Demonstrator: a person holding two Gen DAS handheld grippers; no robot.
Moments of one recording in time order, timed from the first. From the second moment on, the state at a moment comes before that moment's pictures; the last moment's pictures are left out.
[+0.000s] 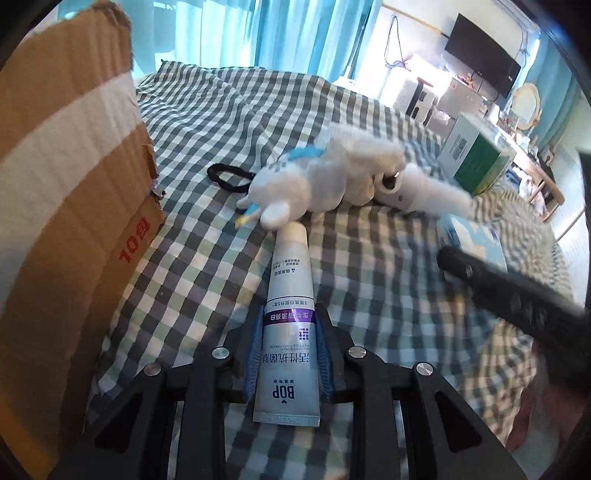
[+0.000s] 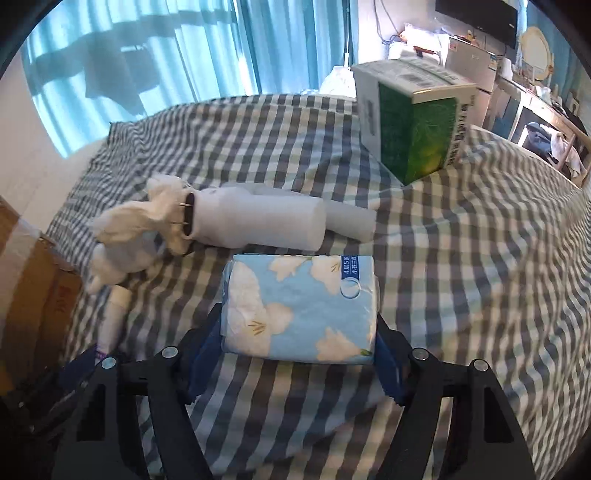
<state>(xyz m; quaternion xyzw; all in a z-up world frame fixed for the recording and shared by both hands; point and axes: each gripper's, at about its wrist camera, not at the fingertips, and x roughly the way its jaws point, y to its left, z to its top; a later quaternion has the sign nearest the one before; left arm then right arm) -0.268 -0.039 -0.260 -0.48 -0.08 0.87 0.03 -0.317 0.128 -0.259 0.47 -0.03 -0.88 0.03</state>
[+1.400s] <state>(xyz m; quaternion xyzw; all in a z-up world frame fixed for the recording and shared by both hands) -0.236 -0.023 -0.258 -0.53 -0.05 0.85 0.07 -0.192 0.151 -0.233 0.47 -0.10 -0.87 0.05</state>
